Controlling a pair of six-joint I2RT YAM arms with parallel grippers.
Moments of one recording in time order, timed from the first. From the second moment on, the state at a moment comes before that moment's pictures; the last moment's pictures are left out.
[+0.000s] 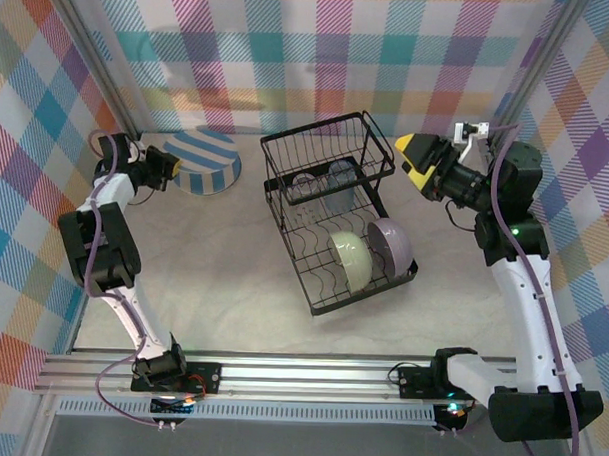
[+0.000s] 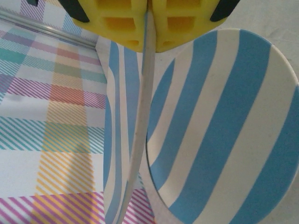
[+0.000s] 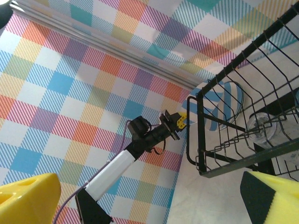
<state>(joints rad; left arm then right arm) 0.34 1.95 1.44 -0.20 0.70 -0.95 0.09 1.07 1.26 -0.29 -0.82 1.01</state>
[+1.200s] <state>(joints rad) 0.33 2.09 1.56 -0.41 0.67 -0.78 0.10 0.97 1.12 -0.47 -0.87 0.96</state>
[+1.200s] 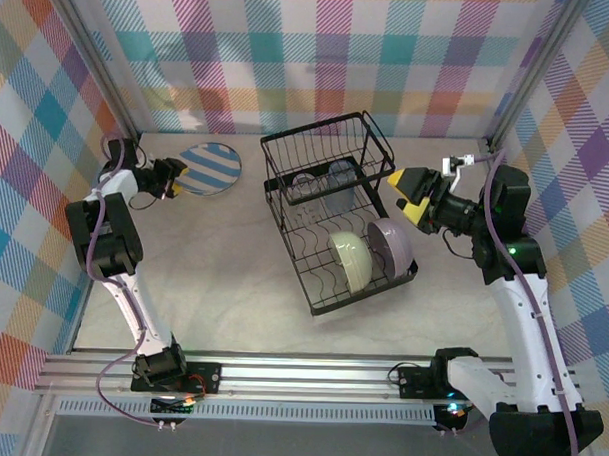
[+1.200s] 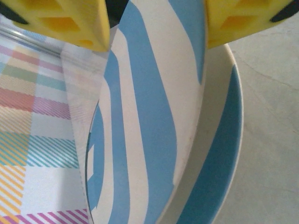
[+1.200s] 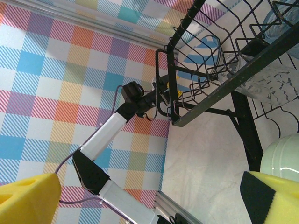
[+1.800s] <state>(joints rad) 0.25 2.15 1.78 -0.72 0.50 -0.68 0.10 0.96 1.12 -0.47 -0.87 0.96</state>
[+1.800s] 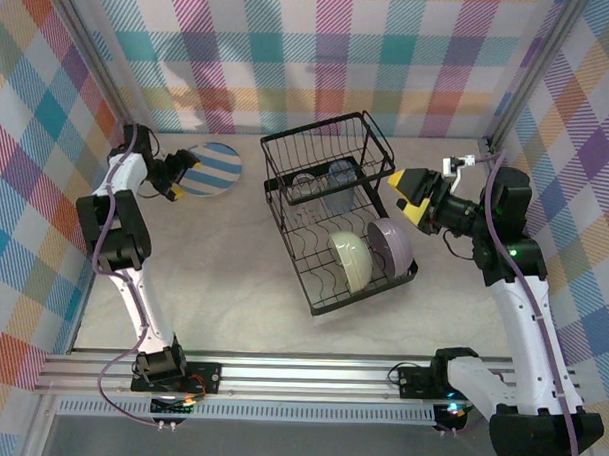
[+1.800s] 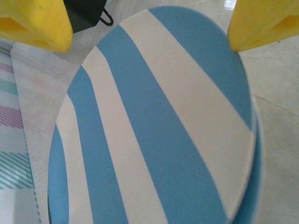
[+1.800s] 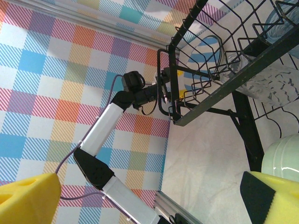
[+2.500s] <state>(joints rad) 0.24 2.03 1.77 -0.89 0.28 -0.66 0.10 0.94 1.12 -0.57 -0.77 0.87</state>
